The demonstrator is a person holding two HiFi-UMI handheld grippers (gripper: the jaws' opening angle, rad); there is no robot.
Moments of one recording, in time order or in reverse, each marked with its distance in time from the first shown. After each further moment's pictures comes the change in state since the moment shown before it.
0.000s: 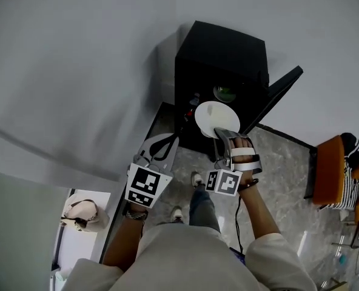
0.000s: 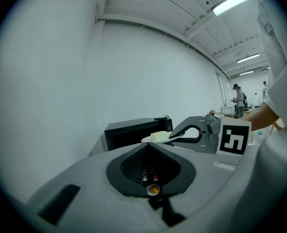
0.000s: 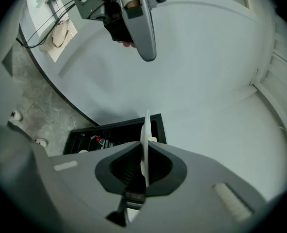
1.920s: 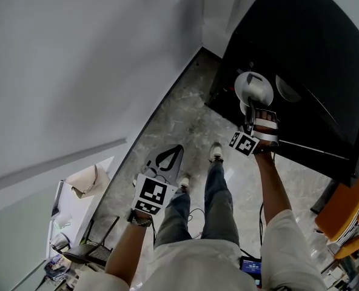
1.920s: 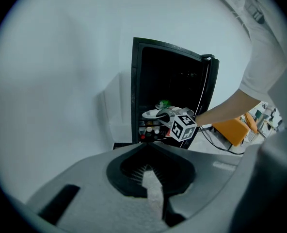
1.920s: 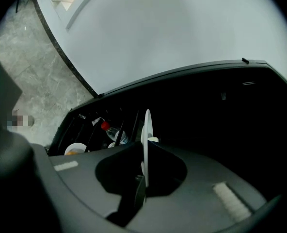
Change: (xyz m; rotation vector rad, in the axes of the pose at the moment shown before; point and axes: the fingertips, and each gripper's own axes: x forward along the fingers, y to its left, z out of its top) left arm 0.114 0.081 -0.251 -0.303 0.472 0.143; right arm 0.357 0.221 -0.111 -0.144 0.032 0.176
